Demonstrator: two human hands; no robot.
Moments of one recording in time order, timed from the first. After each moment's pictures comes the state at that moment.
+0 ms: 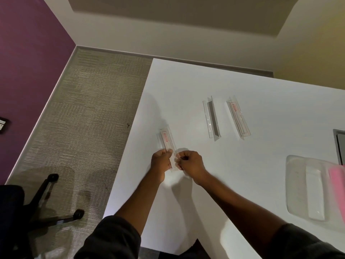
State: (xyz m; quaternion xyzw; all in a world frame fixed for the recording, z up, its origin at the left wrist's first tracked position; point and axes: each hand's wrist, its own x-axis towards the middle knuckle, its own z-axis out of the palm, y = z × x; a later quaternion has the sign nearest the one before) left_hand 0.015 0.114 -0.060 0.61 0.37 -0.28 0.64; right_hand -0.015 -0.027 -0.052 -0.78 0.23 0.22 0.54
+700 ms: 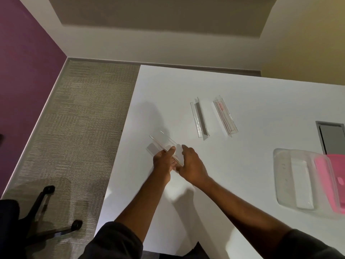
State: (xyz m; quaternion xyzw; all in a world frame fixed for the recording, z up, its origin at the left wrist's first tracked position) left_hand 0.004 0.064 -0.039 0.53 0.39 -0.25 0.71; right_hand -0.041 -0.059 -0.034 -0.93 0.07 0.14 0.33
